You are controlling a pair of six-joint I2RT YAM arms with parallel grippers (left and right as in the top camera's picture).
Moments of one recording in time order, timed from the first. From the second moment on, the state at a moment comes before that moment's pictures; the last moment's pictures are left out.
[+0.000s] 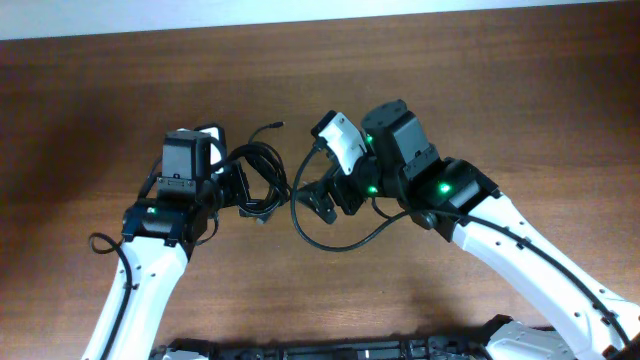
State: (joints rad) left arm -0.17 1.22 0.94 -0.65 0.09 -0.34; right arm 0.61 1.38 1.18 -0.54 -0.43 0.01
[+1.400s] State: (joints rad) left arm -0.17 1.22 0.94 -0.64 0.07 -0.34; right arm 0.75 1.53 1.18 -0.35 -0.40 -0.06
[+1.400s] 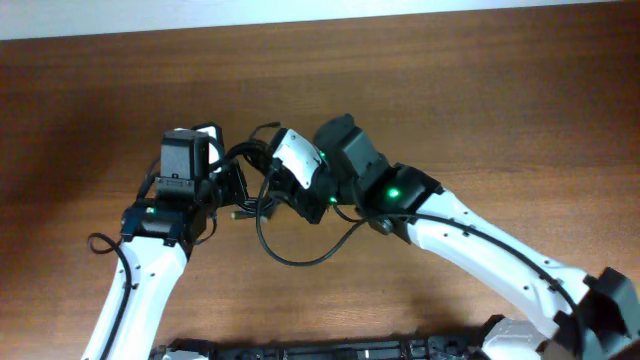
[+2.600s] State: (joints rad) left arm -0.10 1.23 0.94 -0.56 0.60 -0.31; right arm 0.44 1.54 1.19 -0.48 -0.19 0.42
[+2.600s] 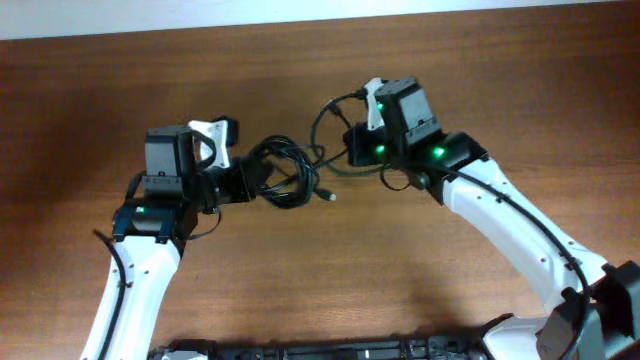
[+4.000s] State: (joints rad) left arm -0.07 1.21 0.94 -0.51 0.47 -0.13; right arm 0.35 1.54 1.19 -0.54 0.02 0.42
